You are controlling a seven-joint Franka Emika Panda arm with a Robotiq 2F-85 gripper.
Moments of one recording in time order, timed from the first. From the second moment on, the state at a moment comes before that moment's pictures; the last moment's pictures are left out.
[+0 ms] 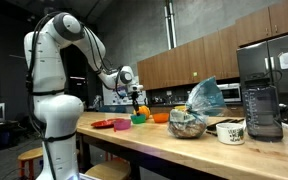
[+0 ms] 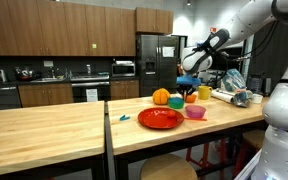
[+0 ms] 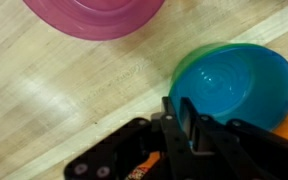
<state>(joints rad) -0.11 -0.16 0.00 -2.40 -0.15 2.39 0.91</state>
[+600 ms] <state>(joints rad) -0.11 -0.17 0.01 -2.40 -0.15 2.39 0.91</state>
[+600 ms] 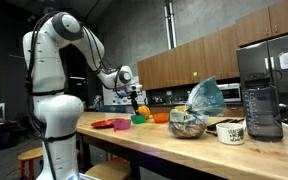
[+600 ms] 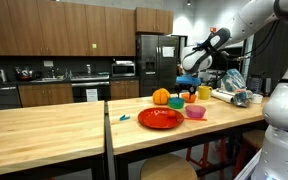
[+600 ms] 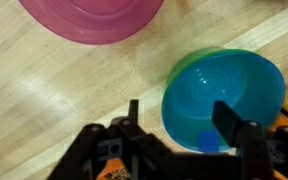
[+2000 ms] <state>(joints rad) -0.11 -0.17 0.02 -2.42 -0.15 2.39 0.91</state>
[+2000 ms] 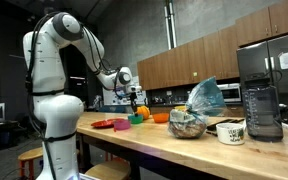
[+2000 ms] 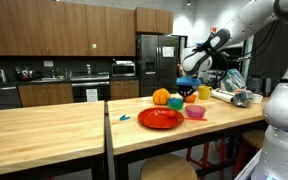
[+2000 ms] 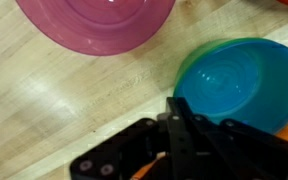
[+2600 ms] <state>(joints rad) -0.11 -0.19 0.02 -2.41 -0.15 2.39 0.87</state>
